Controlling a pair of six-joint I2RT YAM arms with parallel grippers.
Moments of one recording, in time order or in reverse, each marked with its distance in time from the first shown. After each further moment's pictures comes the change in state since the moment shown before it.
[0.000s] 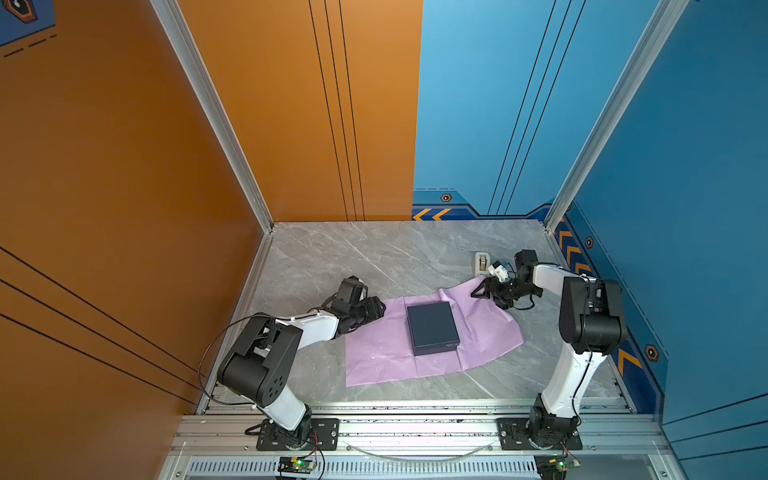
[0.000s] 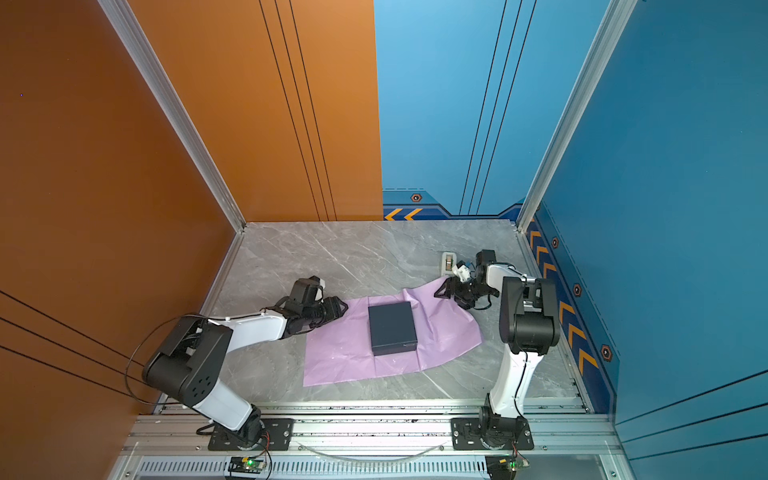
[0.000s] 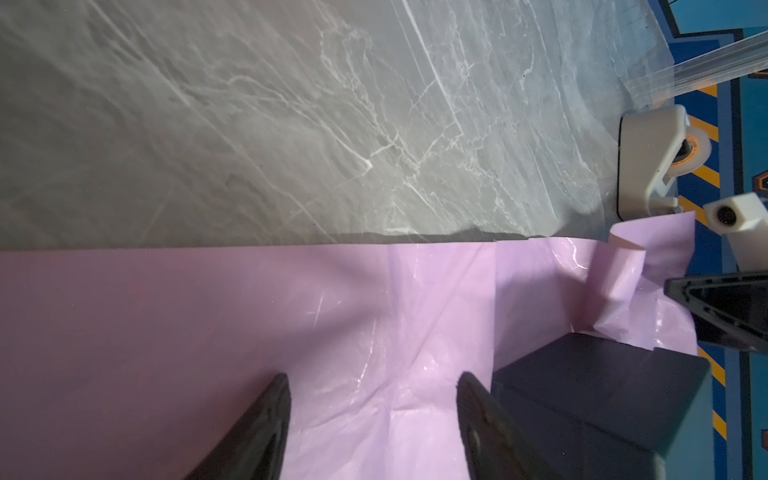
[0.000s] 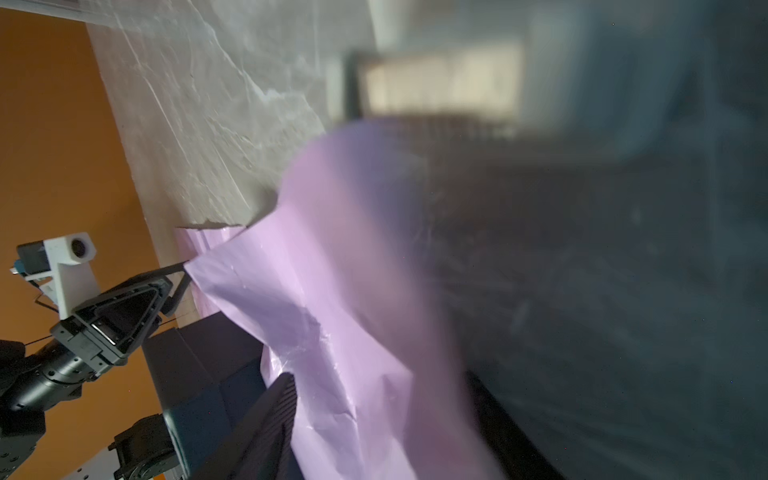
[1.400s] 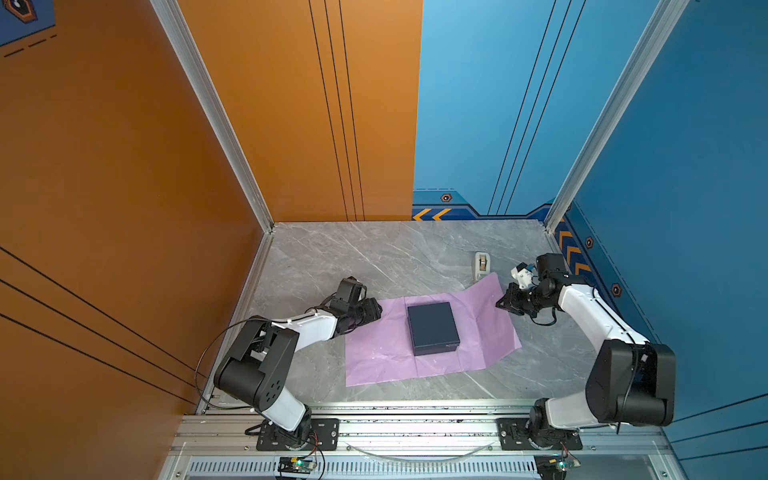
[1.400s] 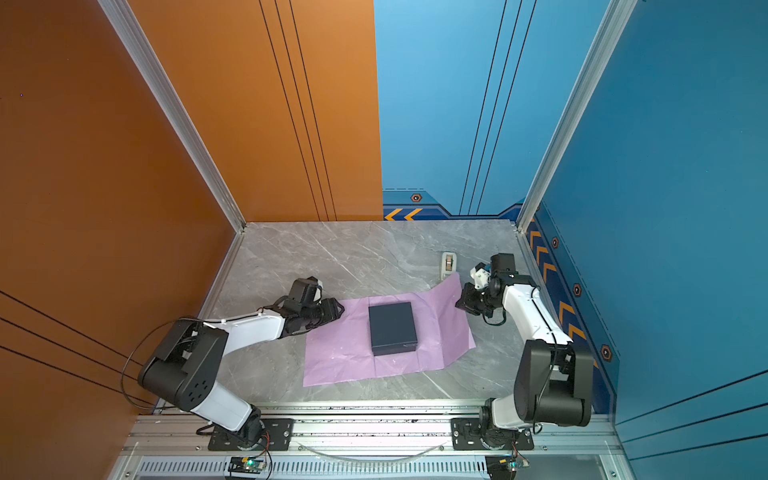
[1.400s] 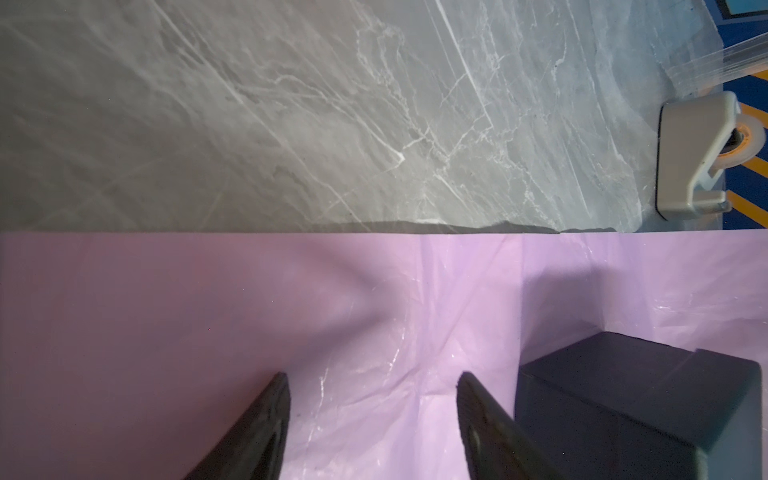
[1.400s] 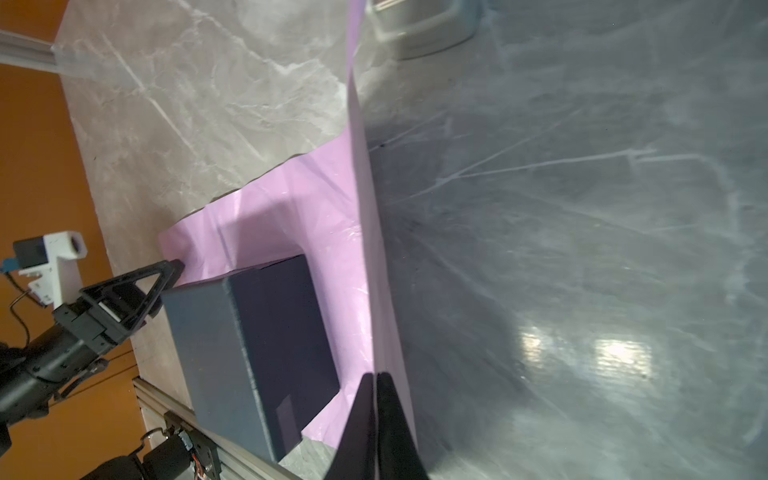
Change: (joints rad) left arm 0.005 -0.034 0.008 -0.093 -0.043 0.037; right arm 0.016 -0.490 -0.169 -0.115 0.188 0.129
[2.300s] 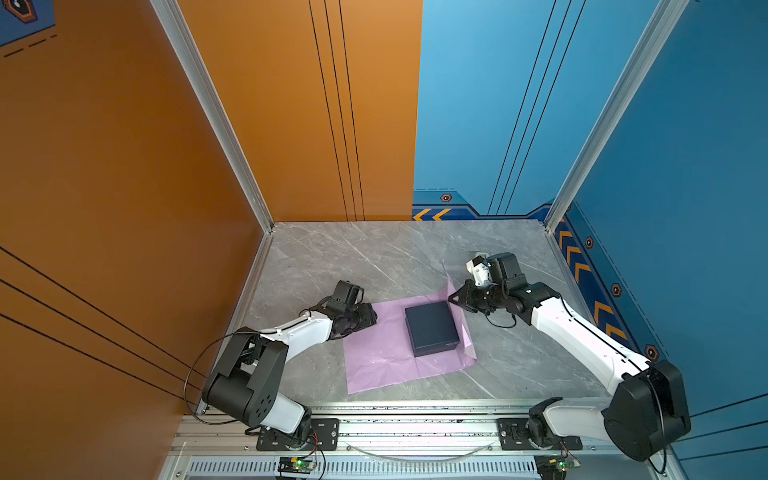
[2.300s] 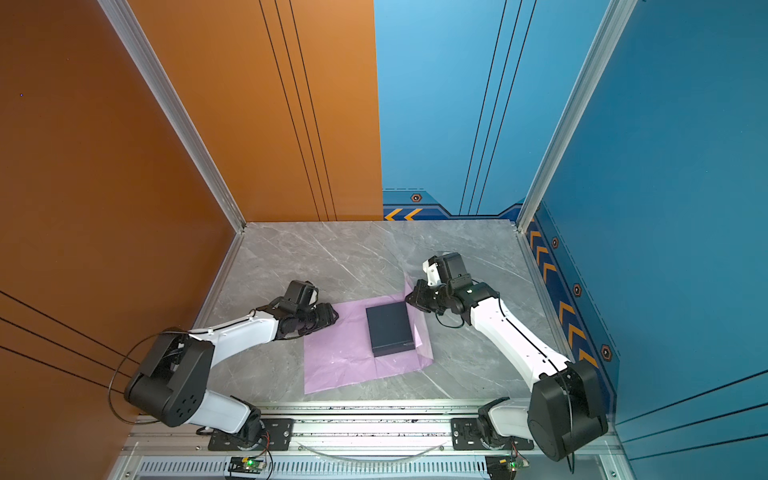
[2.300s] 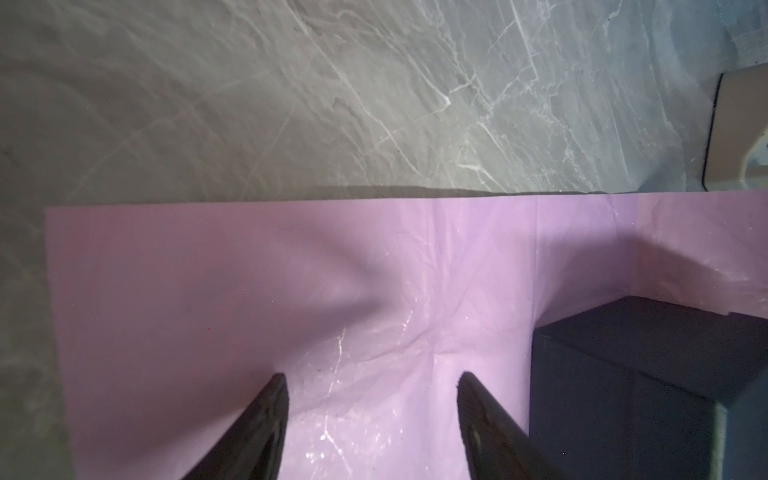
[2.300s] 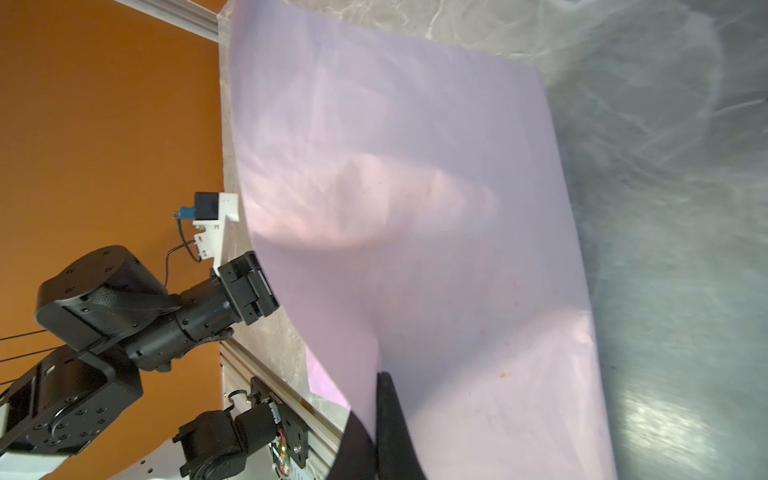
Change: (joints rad) left arm 0.004 -0.089 0.000 -0.172 -0.007 0.007; right arm 0.480 -0.110 -0.026 0.304 0.057 0.471
